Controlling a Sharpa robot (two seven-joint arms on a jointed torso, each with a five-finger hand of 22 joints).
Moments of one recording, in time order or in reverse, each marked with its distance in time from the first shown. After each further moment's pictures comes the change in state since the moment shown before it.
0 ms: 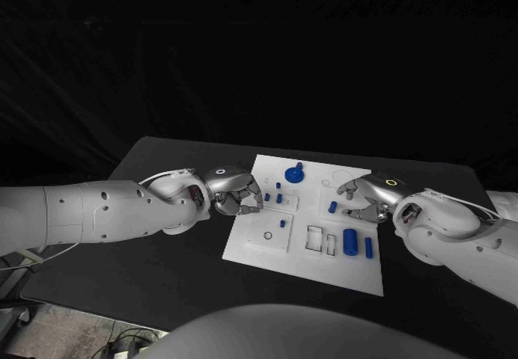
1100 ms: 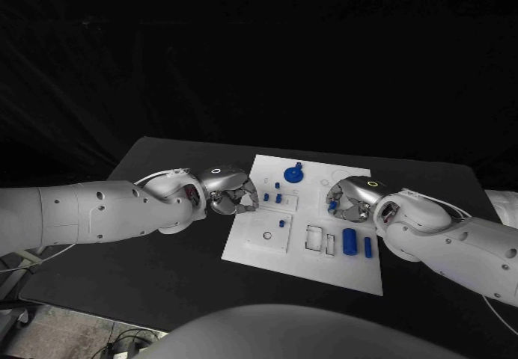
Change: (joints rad) left arm 0.000 -0.009 0.000 -0.009 0.008 0.010 -0.003; left_hand 0.000 0.000 0.003 0.003 0.000 0.000 0.000 0.000 0.000 0.000 0.000 0.000 0.000 0.000 0.000 0.000 0.001 0.000 0.000 0.000 0.000 0.000; right arm -0.032 0.102 0.002 -0.091 0.074 0.006 0.012; right_hand 0.011 0.002 0.065 -0.061 0.066 0.160 -0.007 0.093 0.095 0.144 -0.035 0.061 -0.038 0.000 -0.008 0.052 0.001 -0.016 0.029 -0.012 0.110 0.000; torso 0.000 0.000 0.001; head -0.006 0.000
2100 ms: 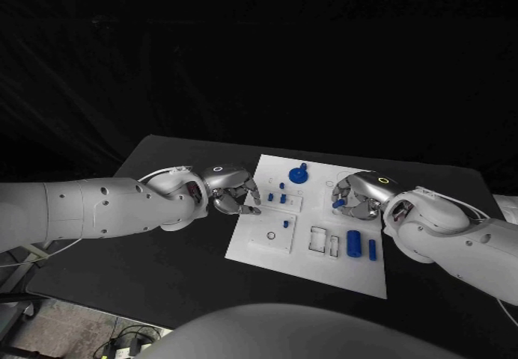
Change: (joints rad) left arm 0.000 -0.012 0.000 -0.005 0.031 0.008 -0.006; left_hand -0.246 -0.025 -0.086 0.001 -0.047 -0.025 0.025 -0.047 -0.035 0.002 0.016 0.000 0.000 -0.004 0.016 0.000 0.000 0.000 0.000 0.007 0.000 0.000; right arm 0.039 -0.046 0.004 0.077 0.016 -0.024 0.013; right_hand 0.046 0.012 0.045 -0.090 0.084 0.019 0.008 0.147 0.168 0.035 -0.018 0.097 0.059 0.000 -0.029 -0.019 0.000 0.000 -0.021 -0.021 -0.006 0.001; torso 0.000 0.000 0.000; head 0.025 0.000
